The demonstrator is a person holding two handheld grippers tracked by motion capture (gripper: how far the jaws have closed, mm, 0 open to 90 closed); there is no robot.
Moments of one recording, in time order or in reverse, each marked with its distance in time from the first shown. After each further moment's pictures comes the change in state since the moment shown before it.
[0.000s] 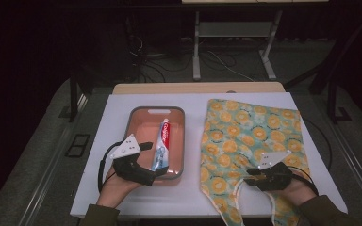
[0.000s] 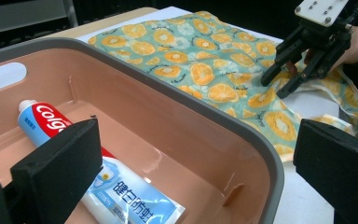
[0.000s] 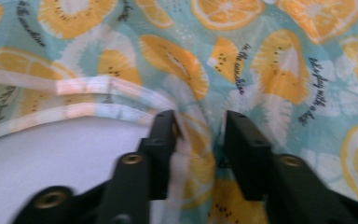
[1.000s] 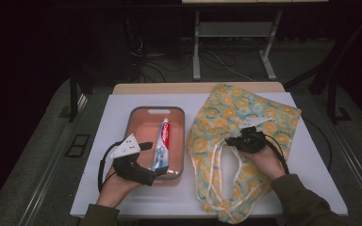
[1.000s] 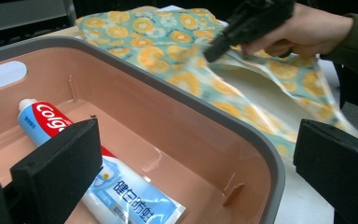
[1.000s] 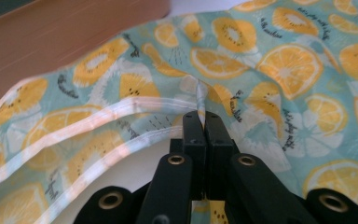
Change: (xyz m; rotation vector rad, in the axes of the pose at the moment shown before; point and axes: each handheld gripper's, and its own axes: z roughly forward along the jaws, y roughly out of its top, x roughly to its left) left arm 0.001 0.001 0.000 0.003 -0.001 -0.005; right arm -0.052 0.087 0.034 -0.161 -0.116 0.266
